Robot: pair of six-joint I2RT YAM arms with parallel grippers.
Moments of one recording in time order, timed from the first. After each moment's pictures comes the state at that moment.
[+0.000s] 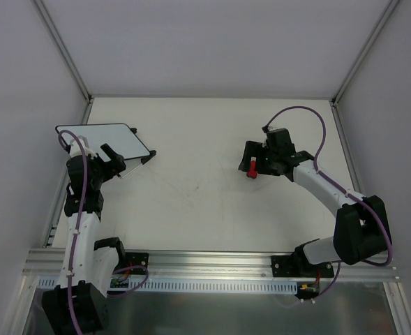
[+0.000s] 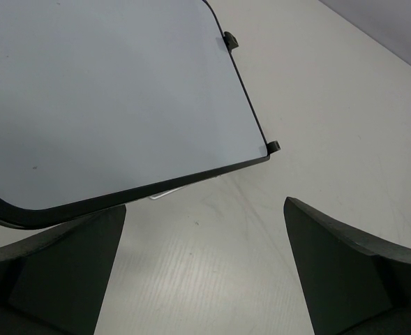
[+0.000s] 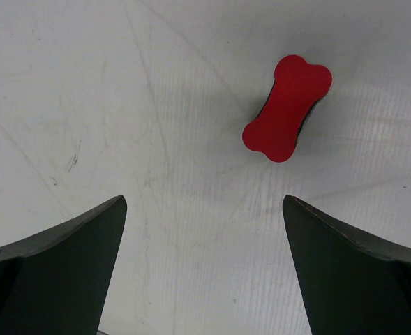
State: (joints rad) left arm 0.21 0.77 0.54 -0.17 0.07 -0.39; right arm 0.39 1.41 0.94 -0.40 -0.12 0.44
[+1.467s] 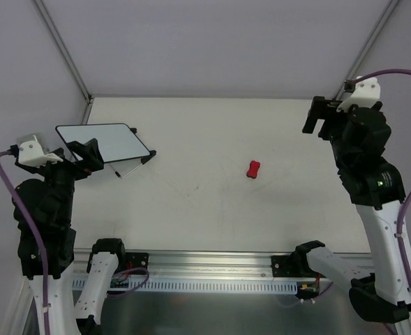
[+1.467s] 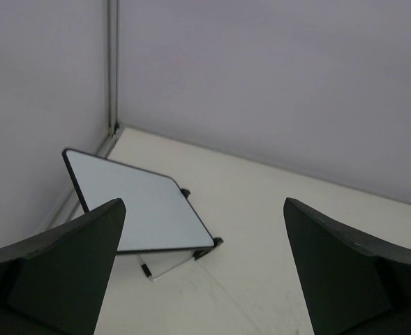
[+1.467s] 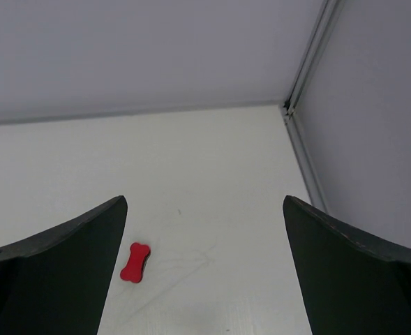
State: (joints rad) left arm 0.04 0.50 1.16 -0.63 -0.11 -0.25; right arm 0.31 0.99 1.49 -0.69 0.41 0.05
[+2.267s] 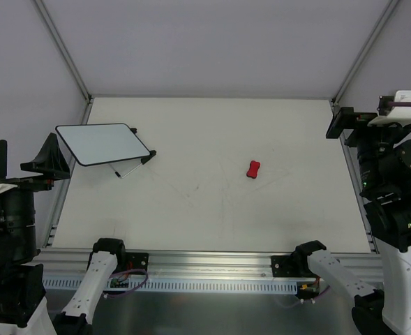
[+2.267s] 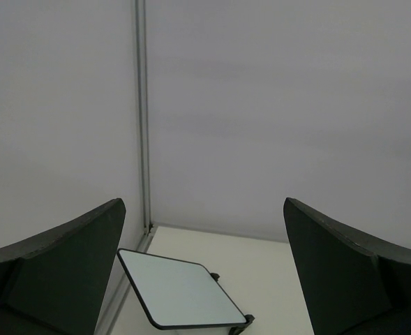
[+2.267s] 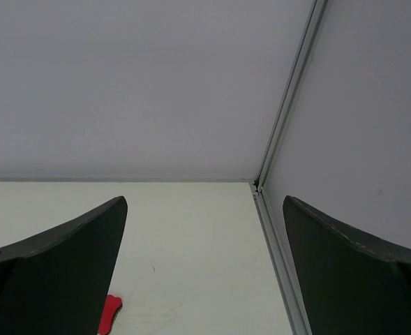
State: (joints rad) left arm -0.06 0.54 1.59 -0.63 -0.19 0.01; right arm 0.31 0.82 1.54 -0.57 0.38 -0.17
